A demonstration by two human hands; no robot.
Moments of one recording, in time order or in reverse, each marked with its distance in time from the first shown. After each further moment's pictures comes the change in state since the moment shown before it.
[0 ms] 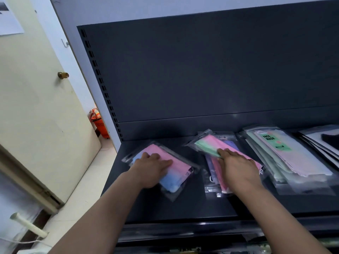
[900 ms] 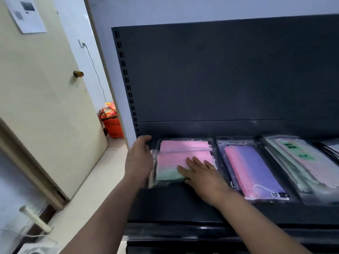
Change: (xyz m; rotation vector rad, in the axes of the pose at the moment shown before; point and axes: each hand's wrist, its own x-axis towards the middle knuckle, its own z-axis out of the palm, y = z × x) left_hand -0.046 -0.029 -0.019 -0.834 0.817 -0.440; right_hand 0.001 -0.097 0.047 -0.043 -0.124 -0.574
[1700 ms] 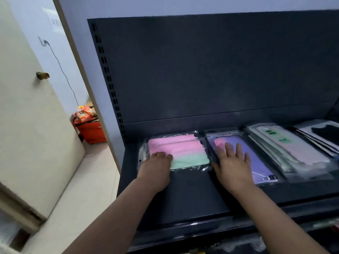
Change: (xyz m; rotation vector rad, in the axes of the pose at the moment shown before) left_hand -0.001 -0.014 0.041 0.643 -0.582 0.492; right_hand -0.029 0.034 -0.003 -0.069 0.130 0.693
